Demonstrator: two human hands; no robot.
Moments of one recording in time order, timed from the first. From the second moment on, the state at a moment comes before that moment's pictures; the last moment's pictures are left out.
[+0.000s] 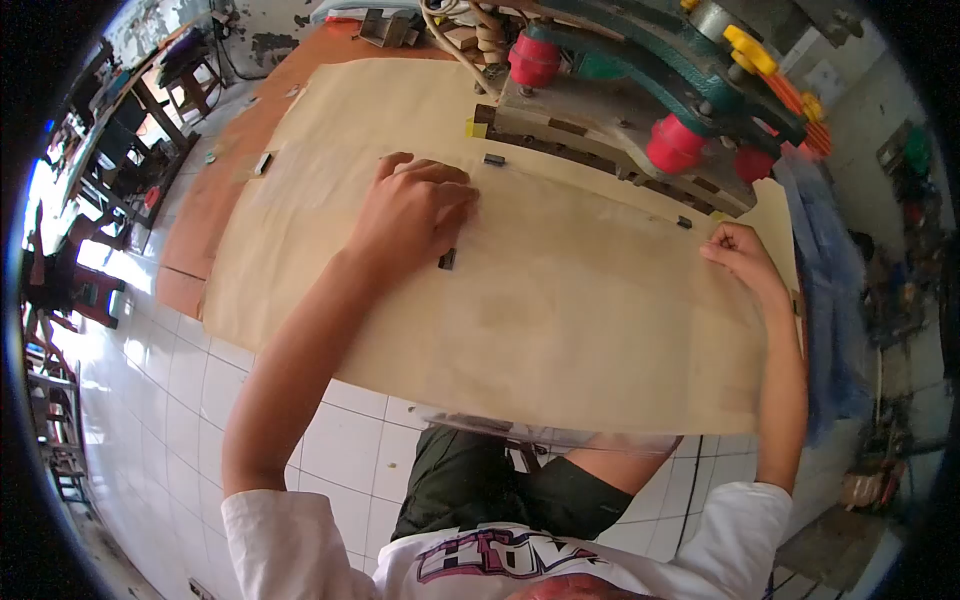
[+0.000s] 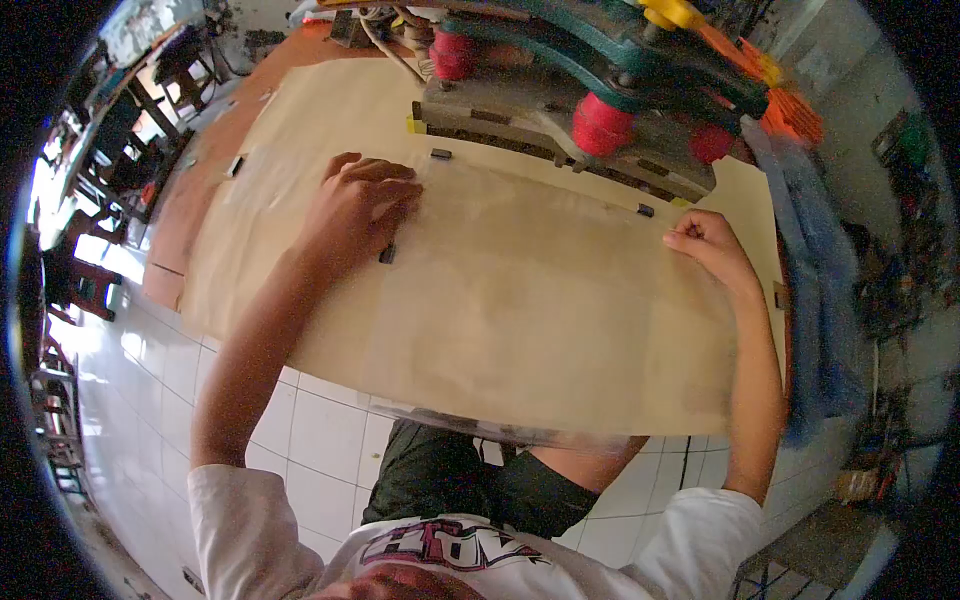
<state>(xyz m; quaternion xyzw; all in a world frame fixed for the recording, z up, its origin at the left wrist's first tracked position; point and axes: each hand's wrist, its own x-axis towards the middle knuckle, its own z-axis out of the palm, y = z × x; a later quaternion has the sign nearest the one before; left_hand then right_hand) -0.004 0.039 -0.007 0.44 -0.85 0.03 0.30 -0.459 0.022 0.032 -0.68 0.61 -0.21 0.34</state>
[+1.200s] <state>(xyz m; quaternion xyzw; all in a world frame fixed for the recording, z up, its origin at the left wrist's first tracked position) 0.000 0.041 0.005 0.42 -0.88 0.04 0.22 -0.461 0.021 0.025 -0.69 0.62 -0.22 0.28</state>
